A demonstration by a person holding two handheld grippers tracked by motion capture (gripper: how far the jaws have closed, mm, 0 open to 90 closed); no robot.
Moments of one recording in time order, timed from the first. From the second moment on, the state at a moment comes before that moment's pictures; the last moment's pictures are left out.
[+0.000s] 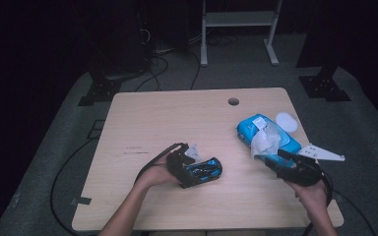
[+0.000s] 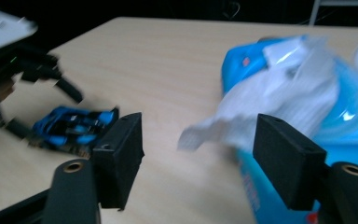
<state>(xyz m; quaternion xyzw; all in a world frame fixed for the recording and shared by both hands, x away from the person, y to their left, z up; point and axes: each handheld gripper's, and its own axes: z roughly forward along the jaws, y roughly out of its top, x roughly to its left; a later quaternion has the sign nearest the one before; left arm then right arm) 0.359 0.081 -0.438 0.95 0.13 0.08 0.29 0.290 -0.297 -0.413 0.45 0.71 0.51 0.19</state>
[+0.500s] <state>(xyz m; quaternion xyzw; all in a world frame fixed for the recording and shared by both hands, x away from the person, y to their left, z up) 0.335 0.115 -0.447 0.91 0.16 0.14 0.35 0.377 -0.303 -0.415 0.53 0.72 0.39 0.23</state>
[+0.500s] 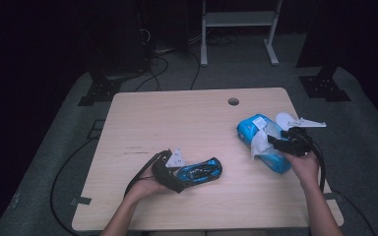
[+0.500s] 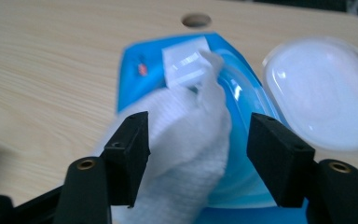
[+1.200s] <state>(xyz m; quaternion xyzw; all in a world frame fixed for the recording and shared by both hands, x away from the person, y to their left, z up) 0.336 0.117 -0.460 0.92 0.16 0.13 0.33 0.329 -0.312 -0.392 0.48 0.68 0.50 0.26</state>
